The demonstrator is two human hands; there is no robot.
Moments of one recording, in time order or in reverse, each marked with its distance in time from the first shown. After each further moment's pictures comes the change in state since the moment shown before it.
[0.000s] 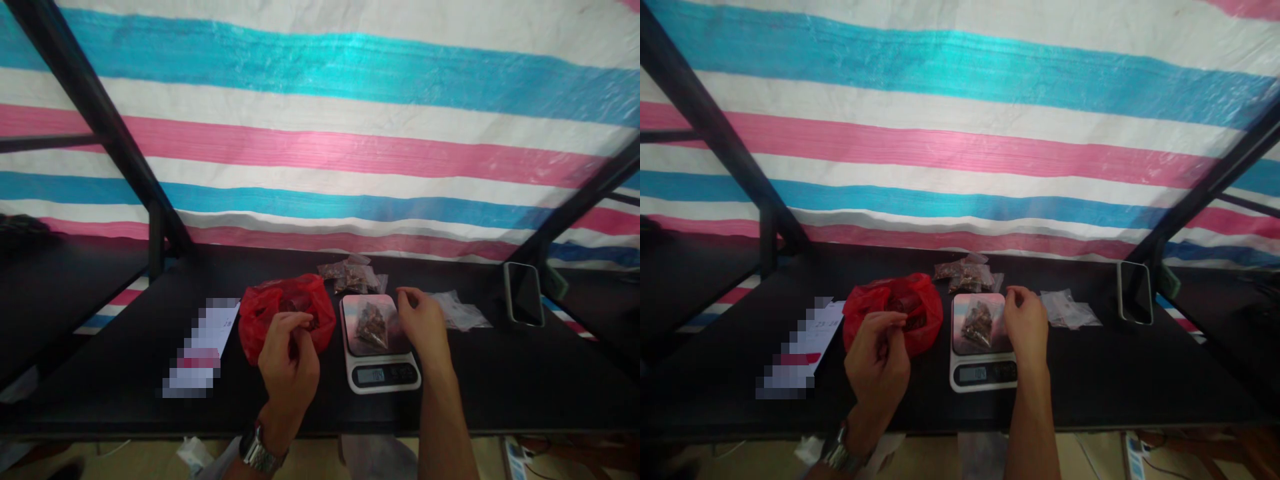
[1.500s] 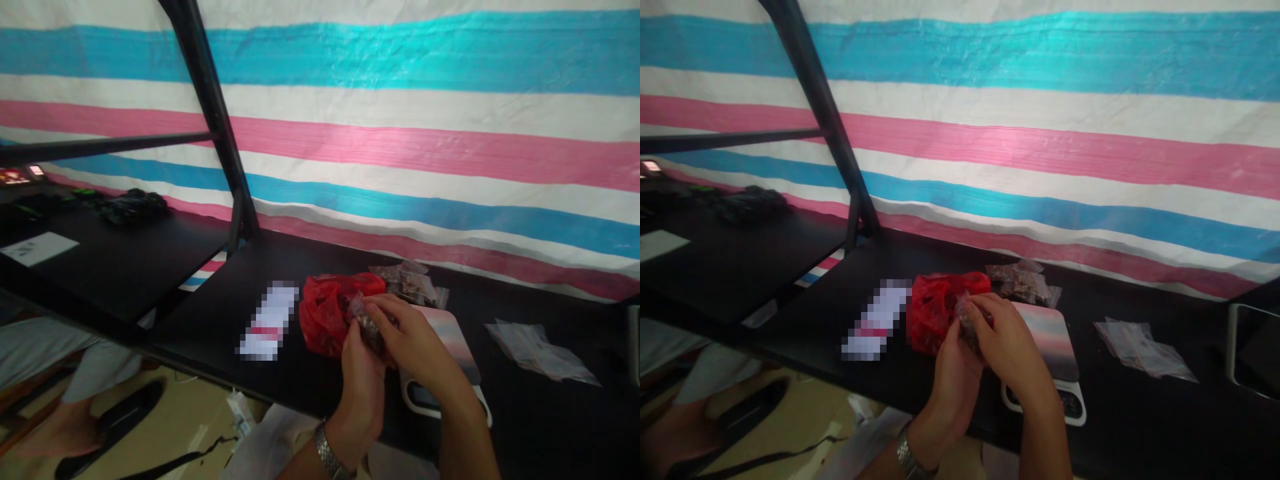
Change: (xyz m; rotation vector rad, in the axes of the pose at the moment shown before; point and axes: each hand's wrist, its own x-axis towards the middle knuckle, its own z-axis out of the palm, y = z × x) left_hand 0.013 0.041 0.024 -1.123 0.431 -1.616; right_hand -0.054 -0.109 0.034 0.367 -0.690 -0.404
